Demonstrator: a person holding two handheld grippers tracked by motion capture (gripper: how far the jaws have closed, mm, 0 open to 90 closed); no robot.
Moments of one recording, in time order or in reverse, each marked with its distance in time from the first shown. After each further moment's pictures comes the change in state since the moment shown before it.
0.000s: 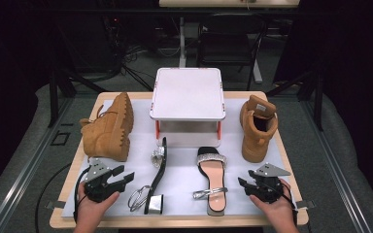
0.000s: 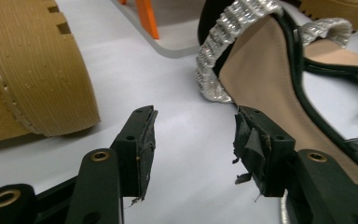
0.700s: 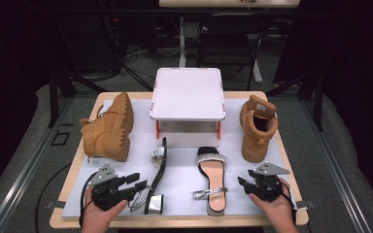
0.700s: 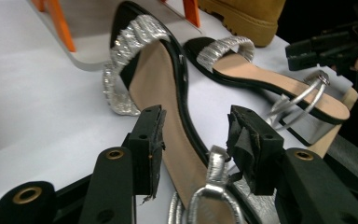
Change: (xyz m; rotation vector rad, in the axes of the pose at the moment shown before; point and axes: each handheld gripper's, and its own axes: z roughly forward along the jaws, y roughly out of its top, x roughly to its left) left arm -0.046 0.018 -0.010 0.009 -0.189 -0.025; right arm -0.002 0.001 0.004 0.006 0.005 0.019
